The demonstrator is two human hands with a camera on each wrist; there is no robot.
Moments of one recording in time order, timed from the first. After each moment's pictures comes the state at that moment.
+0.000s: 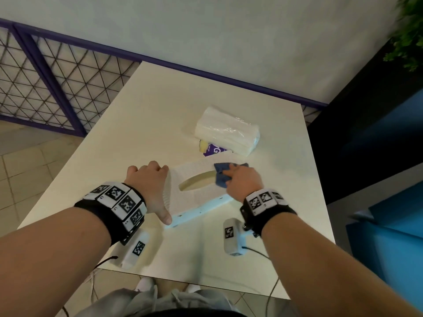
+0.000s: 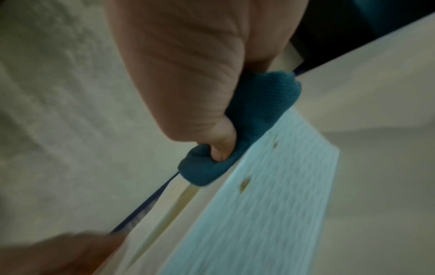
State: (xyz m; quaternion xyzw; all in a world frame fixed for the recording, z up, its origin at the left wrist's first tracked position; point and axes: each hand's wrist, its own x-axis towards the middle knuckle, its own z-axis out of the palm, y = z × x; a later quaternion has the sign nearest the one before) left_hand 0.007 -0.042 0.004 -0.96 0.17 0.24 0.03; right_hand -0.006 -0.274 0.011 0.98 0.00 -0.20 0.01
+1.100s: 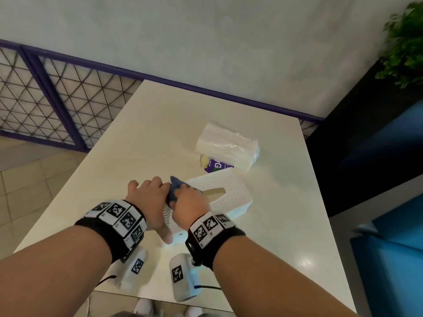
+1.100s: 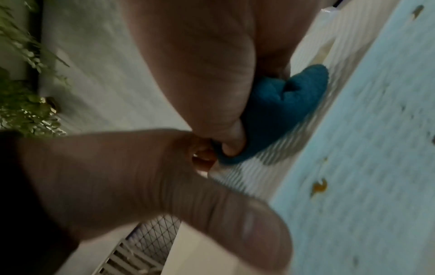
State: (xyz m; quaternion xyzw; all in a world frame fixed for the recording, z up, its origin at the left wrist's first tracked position) left_hand 0.011 -0.036 0.001 -0.96 0.19 0.22 0.02; right_hand 0.002 -0.160 -0.017 0.98 0.09 -0.18 -0.07
